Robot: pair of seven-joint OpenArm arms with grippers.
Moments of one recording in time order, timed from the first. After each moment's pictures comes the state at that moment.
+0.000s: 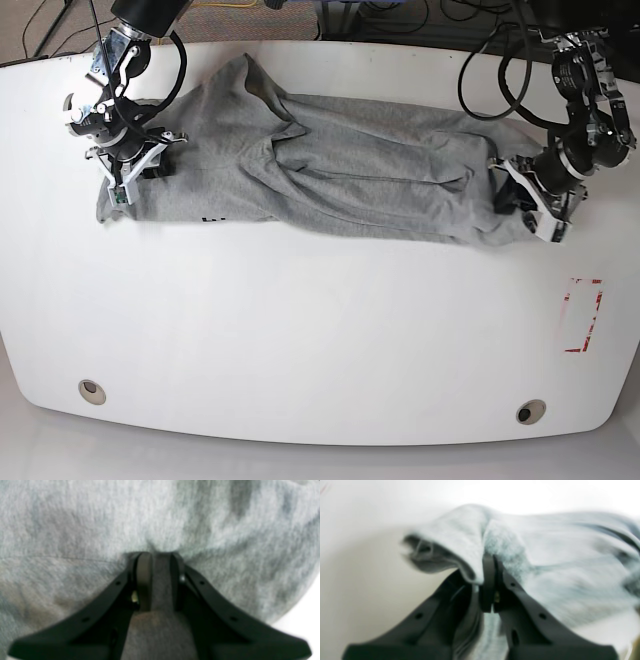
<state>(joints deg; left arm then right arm) 8.3 -17.1 -19.4 103.8 -37.9 -28.5 62.9 -7.1 4.7 35.3 88.7 10.2 40.6 -53.7</state>
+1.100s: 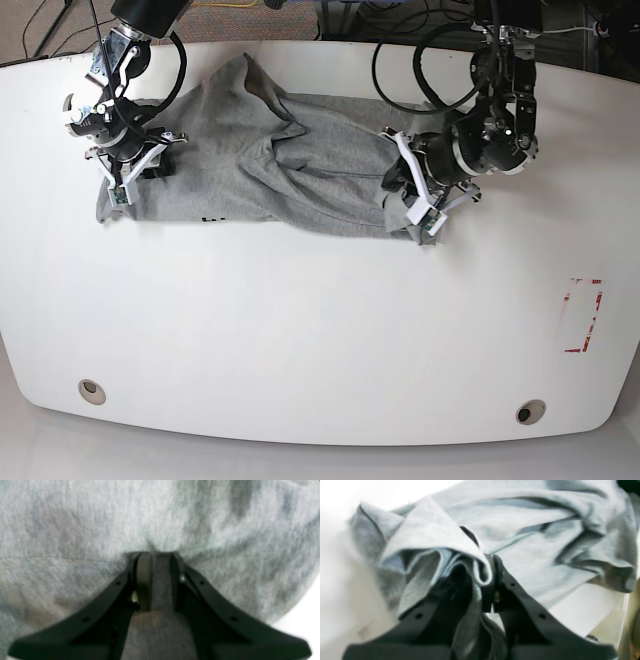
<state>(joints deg) 6.1 -6.0 2.1 105.3 -25.0 -28.5 63.2 -7.0 4.7 35.3 88.7 10.2 40.6 -54.0</state>
